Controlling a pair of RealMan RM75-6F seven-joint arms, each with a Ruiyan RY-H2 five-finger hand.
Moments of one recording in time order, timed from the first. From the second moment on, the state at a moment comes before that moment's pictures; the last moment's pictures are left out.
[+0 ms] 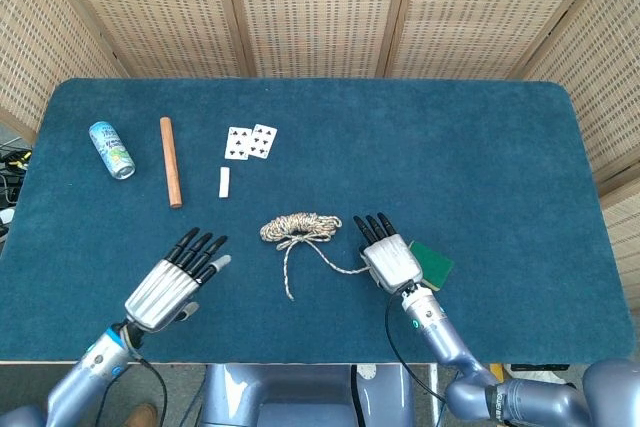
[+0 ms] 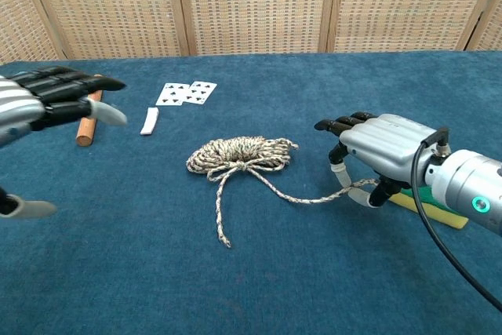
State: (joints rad) left arm -0.36 -1.34 -0.04 -1.70 1.78 1.16 0.46; right arm 0.64 -1.69 0.10 -1.44 -1.20 1.06 -0.67
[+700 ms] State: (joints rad) left arm -0.61 -1.67 -0.12 -1.51 1.58 0.90 0.71; right arm 0.66 -1.68 0.10 -1.43 -1.20 1.04 -0.67
